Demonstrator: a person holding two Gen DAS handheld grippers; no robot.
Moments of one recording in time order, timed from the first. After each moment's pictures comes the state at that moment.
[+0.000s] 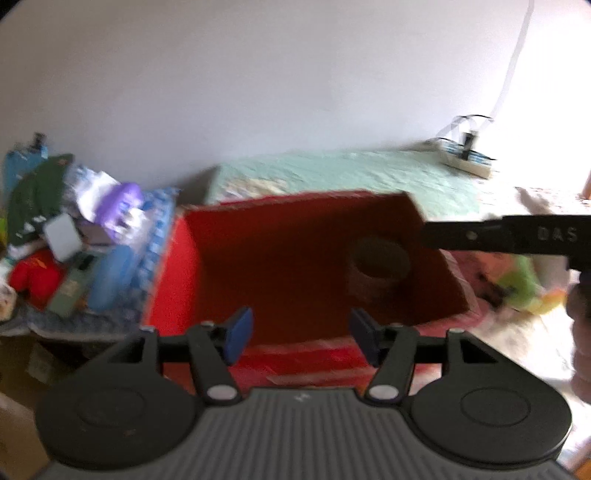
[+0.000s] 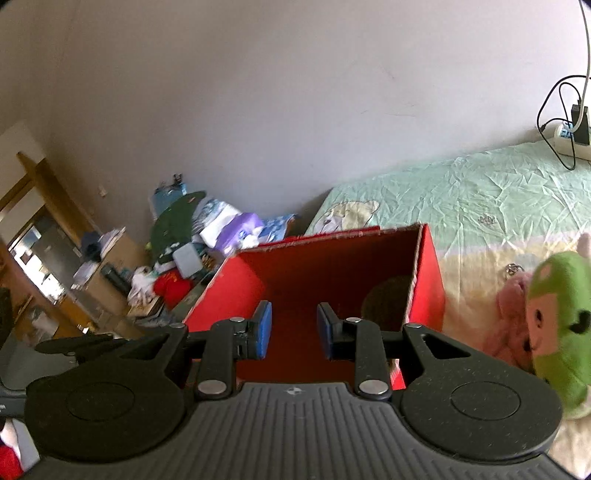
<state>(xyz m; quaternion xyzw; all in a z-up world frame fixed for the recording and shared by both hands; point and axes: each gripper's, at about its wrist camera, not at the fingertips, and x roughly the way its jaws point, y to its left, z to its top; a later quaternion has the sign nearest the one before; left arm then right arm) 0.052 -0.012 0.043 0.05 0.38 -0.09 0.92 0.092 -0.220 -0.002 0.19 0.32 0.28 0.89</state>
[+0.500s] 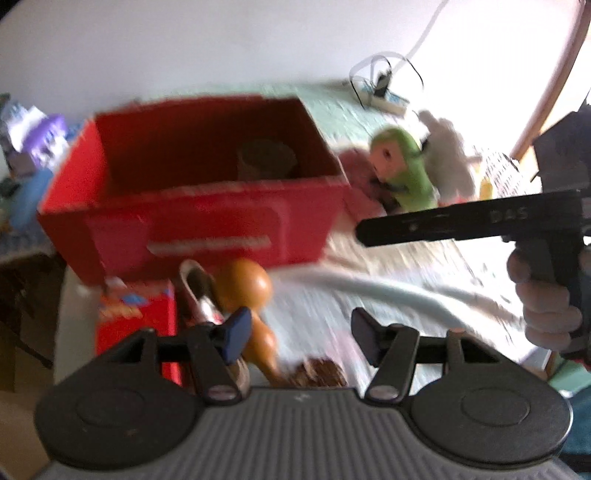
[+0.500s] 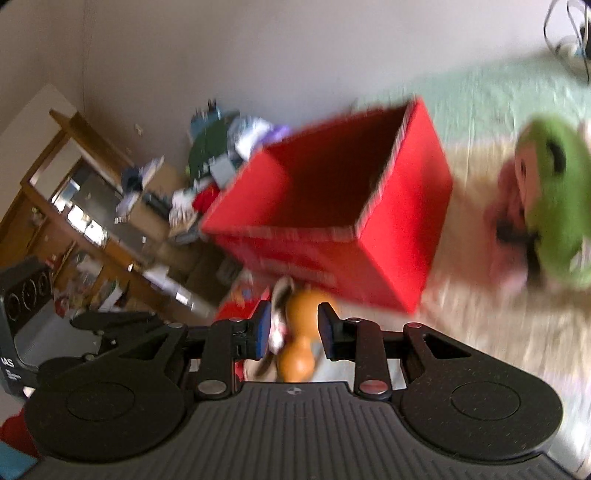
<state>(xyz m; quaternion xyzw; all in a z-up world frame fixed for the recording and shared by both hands) -0.028 -0.047 -0.003 0.01 0.45 -0.20 0.87 0.048 -0.244 -0.060 0.19 0.43 0.36 0.80</state>
